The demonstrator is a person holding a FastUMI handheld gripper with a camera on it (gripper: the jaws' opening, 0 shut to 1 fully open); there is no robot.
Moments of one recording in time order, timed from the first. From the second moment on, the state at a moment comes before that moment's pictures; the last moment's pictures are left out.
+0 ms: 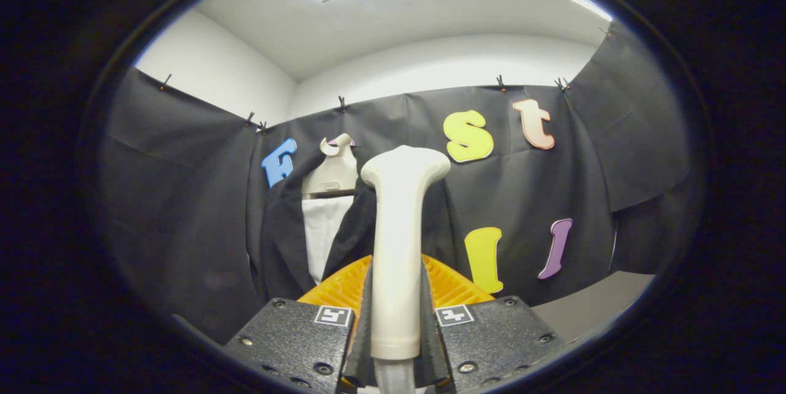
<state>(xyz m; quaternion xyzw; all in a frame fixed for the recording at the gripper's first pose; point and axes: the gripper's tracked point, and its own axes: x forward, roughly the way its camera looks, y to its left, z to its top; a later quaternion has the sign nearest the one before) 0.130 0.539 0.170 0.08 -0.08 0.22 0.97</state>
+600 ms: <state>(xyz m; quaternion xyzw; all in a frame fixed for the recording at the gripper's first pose) 0.139 0.563 0.131 0.05 -0.04 0.18 0.98</state>
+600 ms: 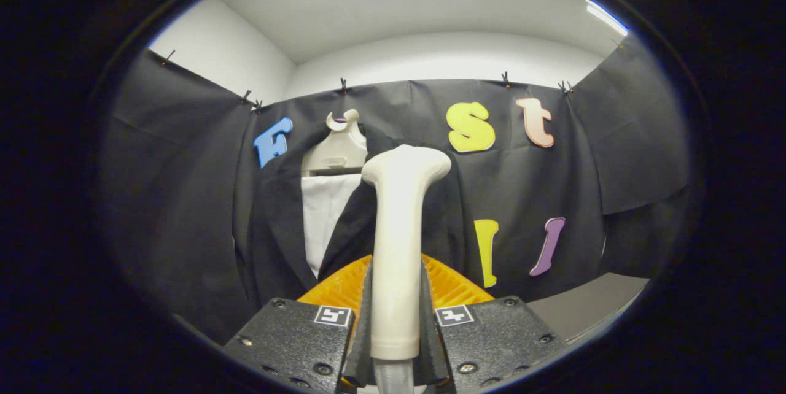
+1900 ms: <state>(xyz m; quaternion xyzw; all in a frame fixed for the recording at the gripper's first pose) 0.083 0.561 -0.016 0.02 0.09 0.15 0.98</state>
